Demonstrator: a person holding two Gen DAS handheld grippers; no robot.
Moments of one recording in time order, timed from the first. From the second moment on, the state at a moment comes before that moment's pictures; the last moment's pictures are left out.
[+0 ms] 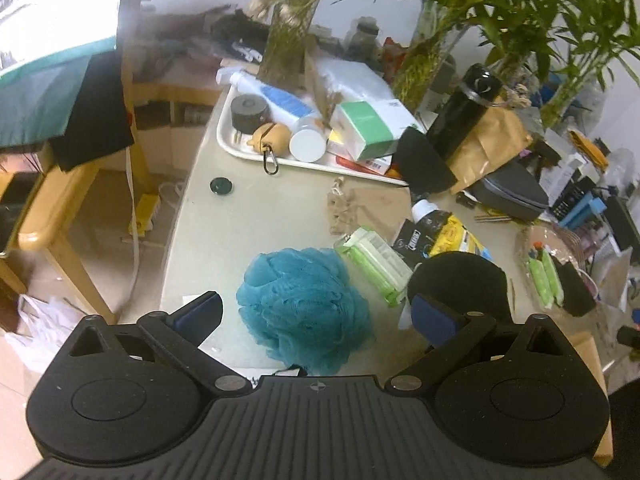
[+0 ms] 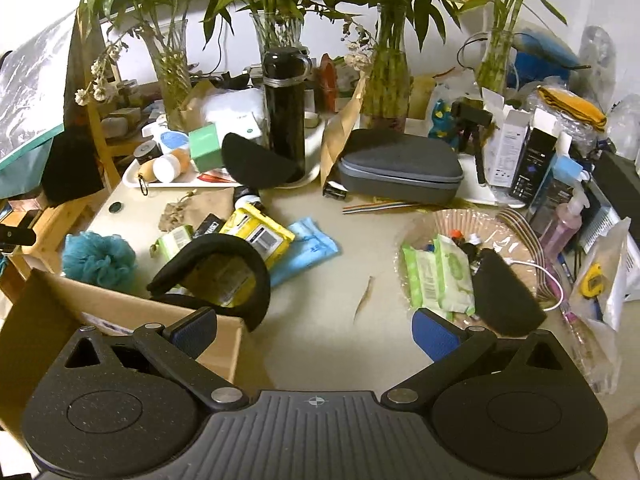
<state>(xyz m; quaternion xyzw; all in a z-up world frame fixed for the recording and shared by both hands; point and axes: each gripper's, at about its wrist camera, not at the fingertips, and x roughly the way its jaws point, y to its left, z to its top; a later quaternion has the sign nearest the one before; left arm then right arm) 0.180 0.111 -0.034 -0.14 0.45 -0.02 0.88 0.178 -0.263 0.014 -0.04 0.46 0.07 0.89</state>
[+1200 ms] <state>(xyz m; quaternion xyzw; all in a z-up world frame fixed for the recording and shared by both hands) 0.255 0.117 -0.110 -0.18 0.55 -0.02 0.81 0.297 -0.251 -0.062 0.00 0.49 0.18 0.85</state>
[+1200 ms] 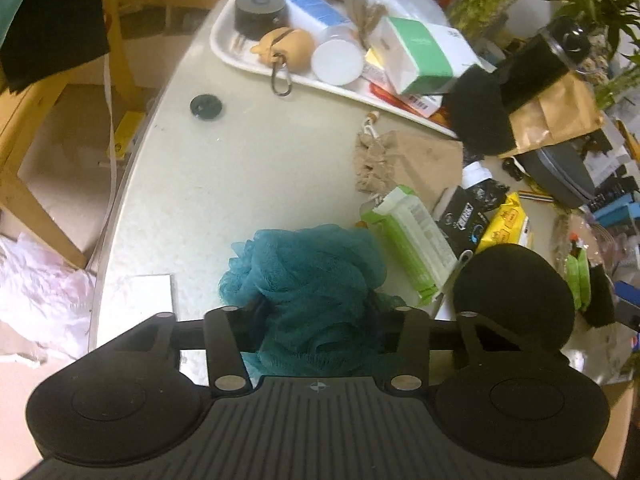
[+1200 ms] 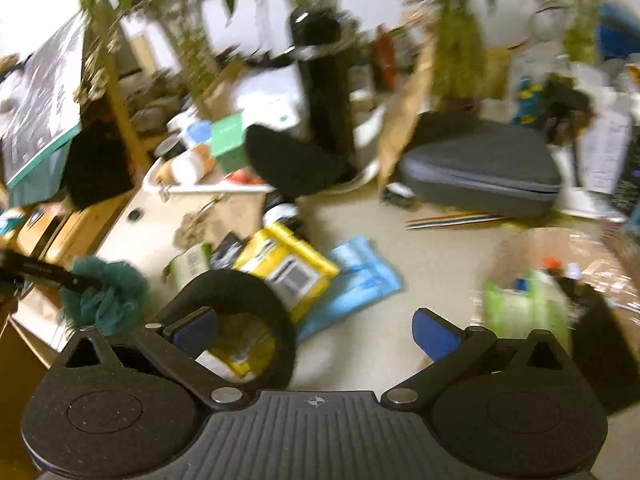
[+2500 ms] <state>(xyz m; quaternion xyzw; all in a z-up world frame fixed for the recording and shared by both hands) 0.230 0.086 -0.036 -0.11 0.42 -0.03 0.90 0.318 -0.238 -0.076 -0.01 0.52 0.21 0.83</state>
